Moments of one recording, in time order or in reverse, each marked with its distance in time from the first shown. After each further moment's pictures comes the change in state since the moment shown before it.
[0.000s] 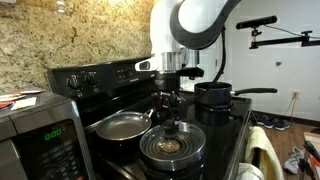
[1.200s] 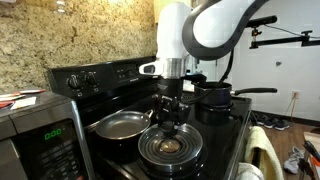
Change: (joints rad) arm 0.001 -0.022 0.012 -0.097 -0.055 0.177 0.000
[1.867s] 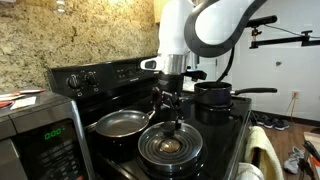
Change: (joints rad) arm -0.011 -0.021 -0.007 -0.007 -0.017 0.014 0.007
